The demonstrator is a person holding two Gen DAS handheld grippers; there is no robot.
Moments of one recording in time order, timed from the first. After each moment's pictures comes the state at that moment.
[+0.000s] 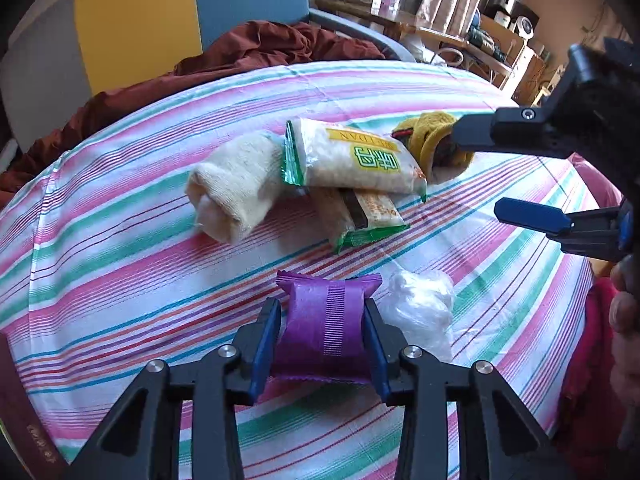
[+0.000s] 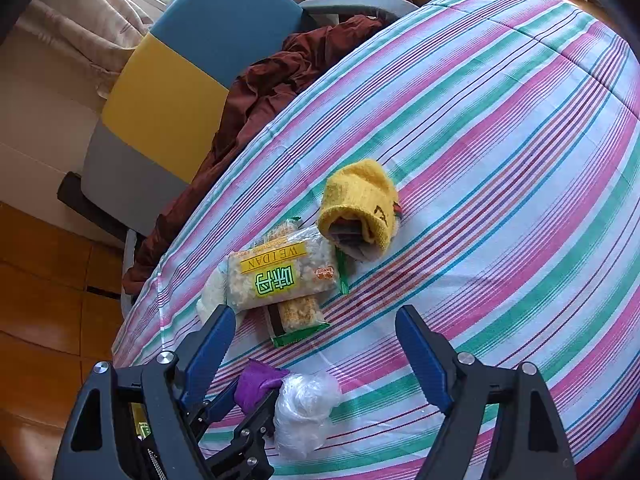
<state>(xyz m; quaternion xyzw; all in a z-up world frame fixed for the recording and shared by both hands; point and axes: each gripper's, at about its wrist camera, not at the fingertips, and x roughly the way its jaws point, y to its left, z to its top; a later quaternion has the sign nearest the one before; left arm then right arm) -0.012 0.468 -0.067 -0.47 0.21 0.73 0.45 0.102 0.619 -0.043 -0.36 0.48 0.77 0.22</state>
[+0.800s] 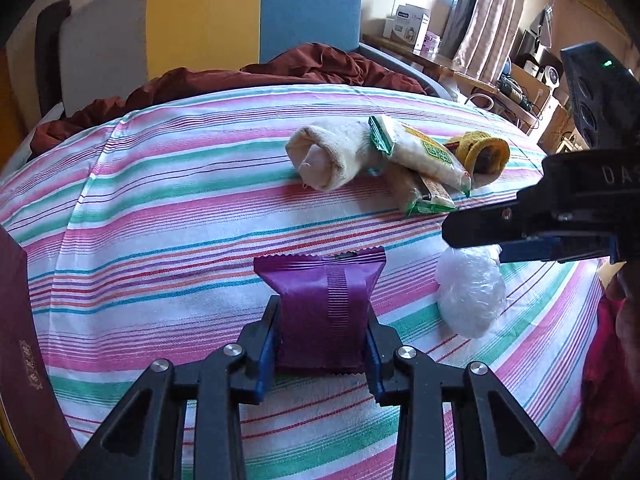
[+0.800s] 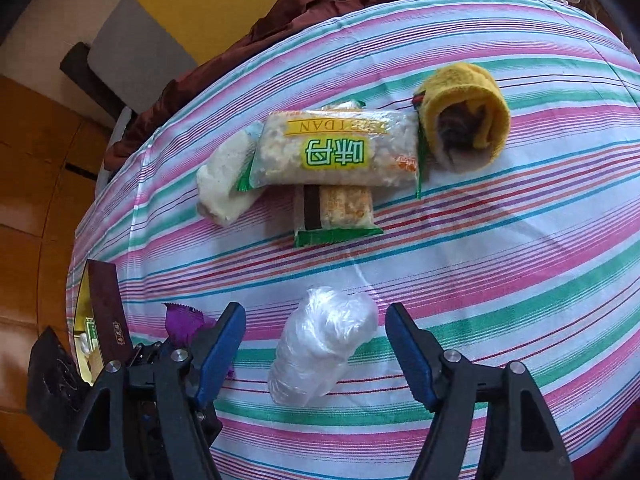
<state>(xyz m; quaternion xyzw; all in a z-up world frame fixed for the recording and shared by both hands) -0.009 0.391 -0.081 -0.44 0.14 0.79 0.41 0.056 0.557 -0.063 -0.52 0.36 0.76 0.12</state>
